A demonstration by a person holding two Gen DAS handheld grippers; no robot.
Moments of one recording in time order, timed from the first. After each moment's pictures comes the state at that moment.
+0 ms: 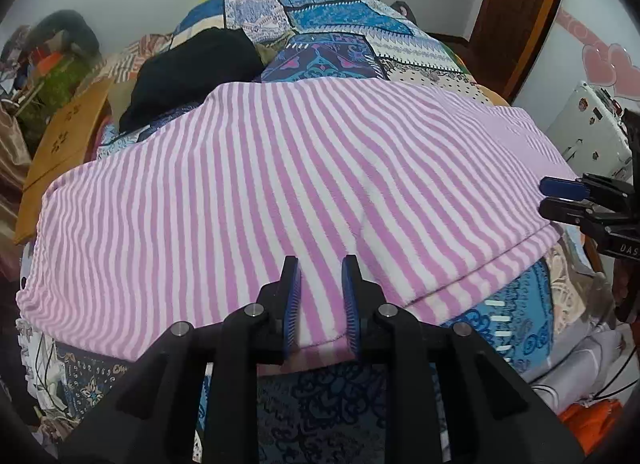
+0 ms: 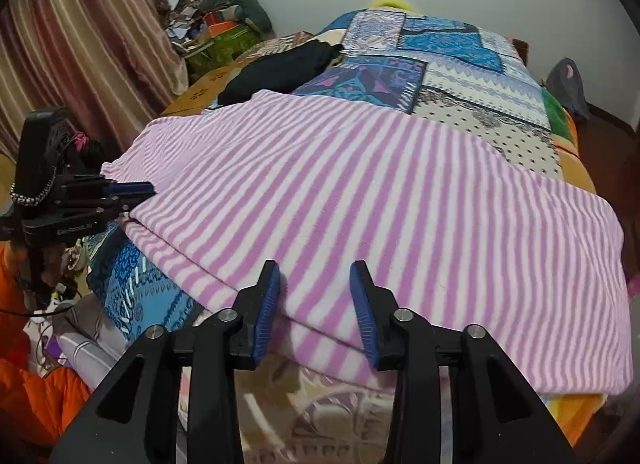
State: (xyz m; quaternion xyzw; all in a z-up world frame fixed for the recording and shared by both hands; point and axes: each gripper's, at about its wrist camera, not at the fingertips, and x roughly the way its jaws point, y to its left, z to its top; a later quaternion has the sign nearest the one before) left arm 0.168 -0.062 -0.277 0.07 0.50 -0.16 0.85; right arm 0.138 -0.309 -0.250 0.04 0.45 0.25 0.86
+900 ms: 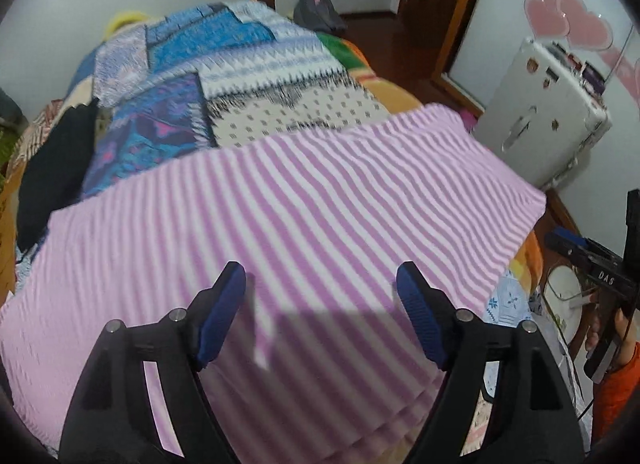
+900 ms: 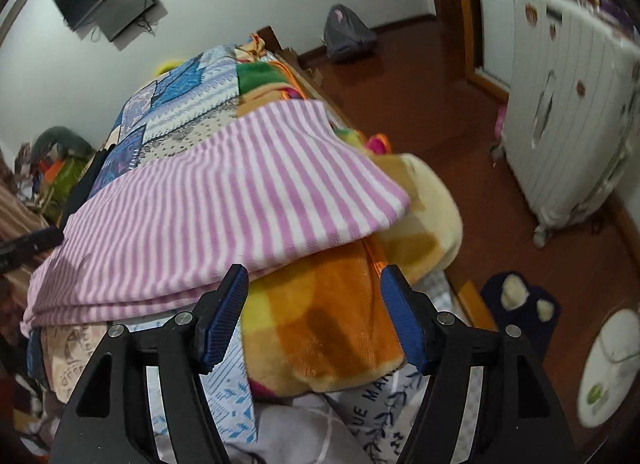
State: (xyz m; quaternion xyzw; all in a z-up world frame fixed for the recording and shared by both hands) left arm 0.224 -0.284 -0.289 0.13 0.51 -0.26 0.81; right arm 0.077 -0.532 -0.306 0.26 0.44 -0.04 0.86
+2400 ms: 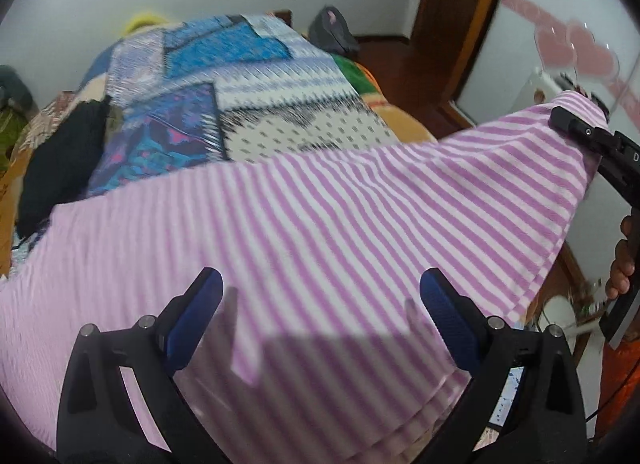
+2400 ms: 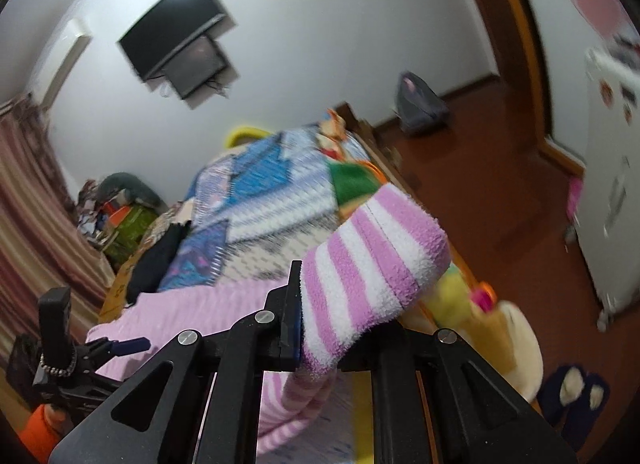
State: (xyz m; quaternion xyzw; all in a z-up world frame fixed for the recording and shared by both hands) left arm 0.226 -0.263 -0.270 0.09 0.47 -0.24 0.84; right arm 0.150 -0.511 -0.197 0.25 0.28 0.08 0.92
